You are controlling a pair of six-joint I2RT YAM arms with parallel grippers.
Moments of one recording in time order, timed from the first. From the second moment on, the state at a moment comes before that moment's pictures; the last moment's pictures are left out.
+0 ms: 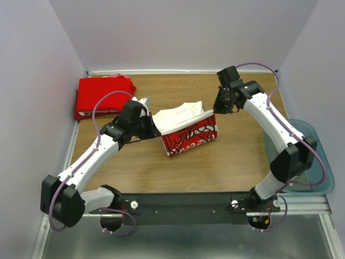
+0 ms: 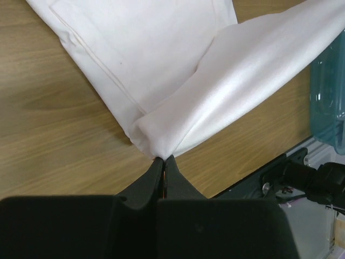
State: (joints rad) left arm -0.47 1.15 0.93 -0.51 0.26 -0.59; right arm 0.43 1.61 1.60 -1.01 0.14 0.70
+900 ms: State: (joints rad) left arm -0.25 1.69 1.22 -0.41 0.36 -0.40; right arm 0.36 2.16 2.08 -0.96 0.13 0.63
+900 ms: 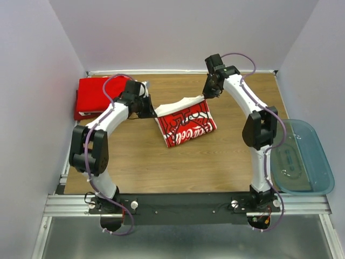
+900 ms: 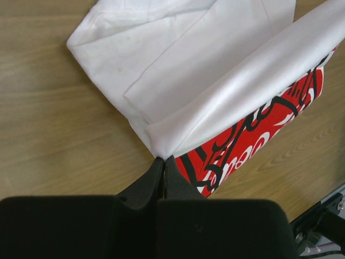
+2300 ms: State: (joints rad) left arm -0.31 1.74 1.06 -0.10 0.39 -0.53; right arm 0.39 2.10 1.62 -0.62 -0.26 0.45
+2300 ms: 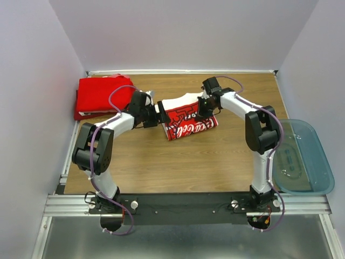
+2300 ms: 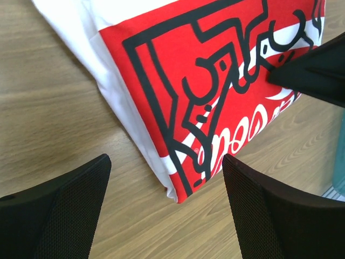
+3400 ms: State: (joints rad) left arm -0.37 1.93 1.06 0.11 0.27 -0.73; right arm 0.38 2.12 1.56 -0.57 -0.31 0.44
